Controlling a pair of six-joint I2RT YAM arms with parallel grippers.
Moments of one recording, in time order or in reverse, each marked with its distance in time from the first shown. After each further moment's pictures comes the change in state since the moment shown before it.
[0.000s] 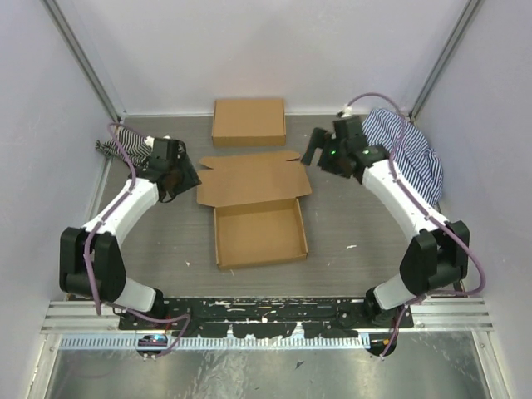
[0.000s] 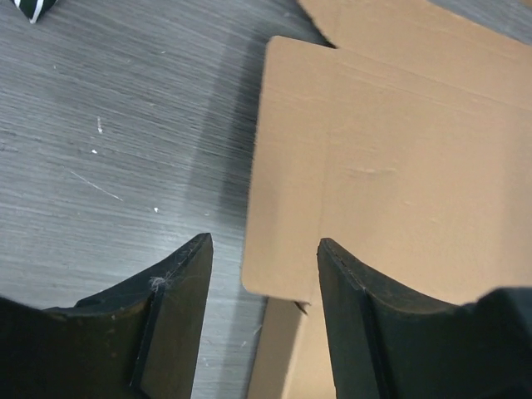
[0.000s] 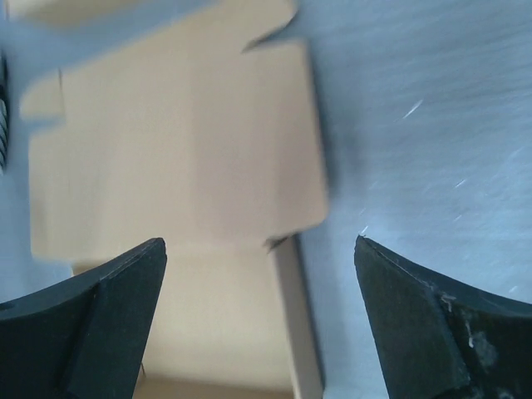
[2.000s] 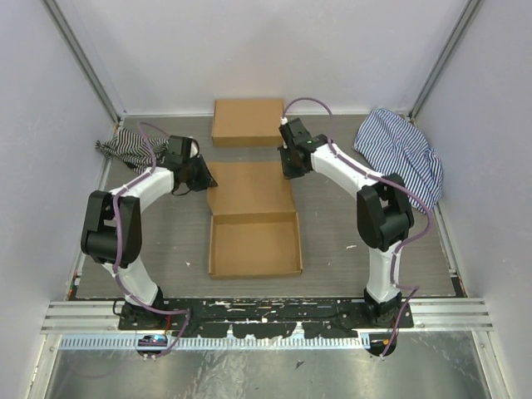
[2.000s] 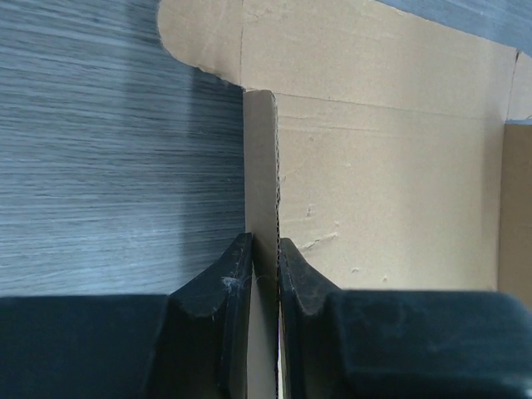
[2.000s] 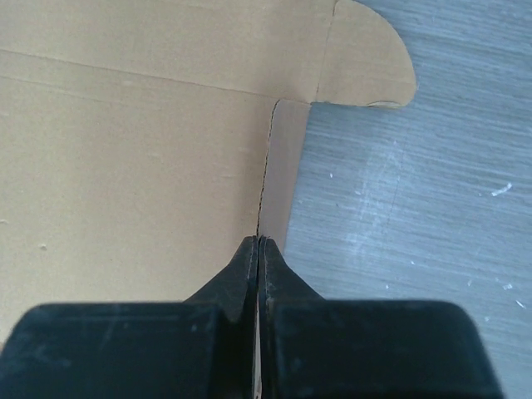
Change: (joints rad) left arm 0.032 0.321 0.065 0.197 0.326 0.021; right arm 0.092 0.473 0.299 -0.018 0.023 -0.265
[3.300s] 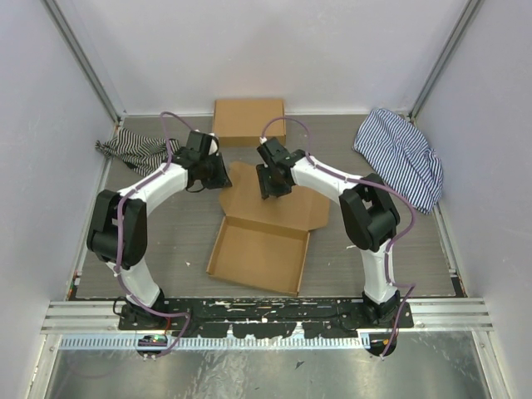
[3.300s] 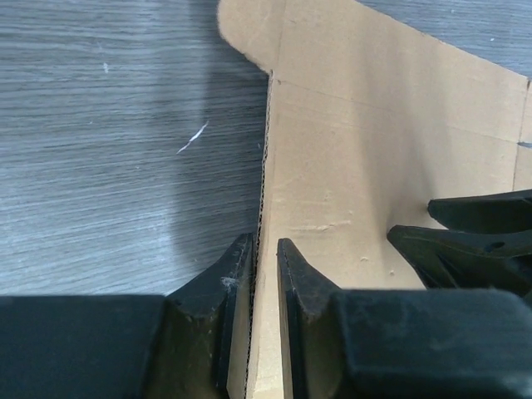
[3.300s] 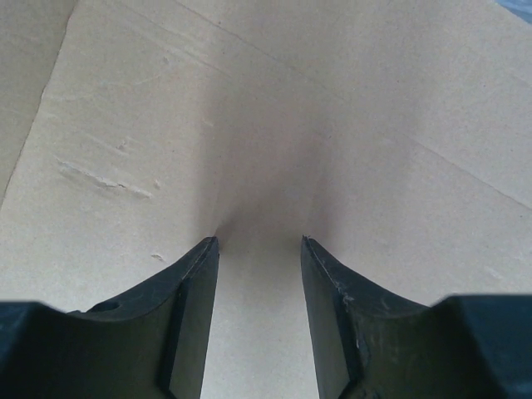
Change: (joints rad) left arm -0.152 0.009 0.104 -0.095 -0.049 0.077; right arm 0.149 0.061 -0.046 0.013 0.006 0.087
